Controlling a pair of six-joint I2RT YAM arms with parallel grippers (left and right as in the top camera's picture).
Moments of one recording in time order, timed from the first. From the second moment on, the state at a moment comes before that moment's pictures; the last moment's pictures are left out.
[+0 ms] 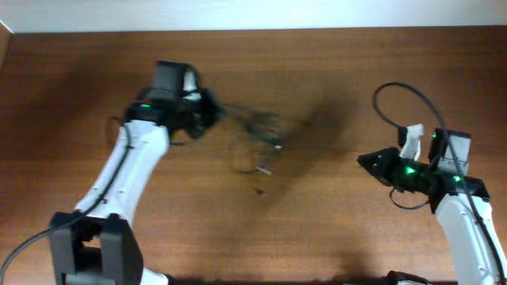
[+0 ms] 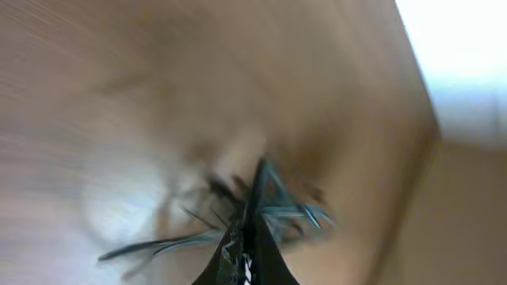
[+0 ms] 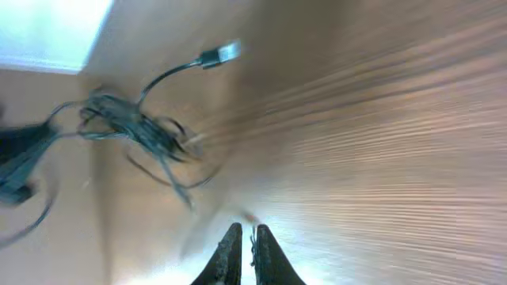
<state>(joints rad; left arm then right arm) -0.16 1.65 1.28 -0.59 0.42 -0.86 -0.24 1.25 0.73 -0.56 -0.73 0.38</state>
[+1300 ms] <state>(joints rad) -0.27 1.66 1.28 -0.22 1.12 -0.38 -0.02 1.25 0.73 -0.33 -1.09 0.06</state>
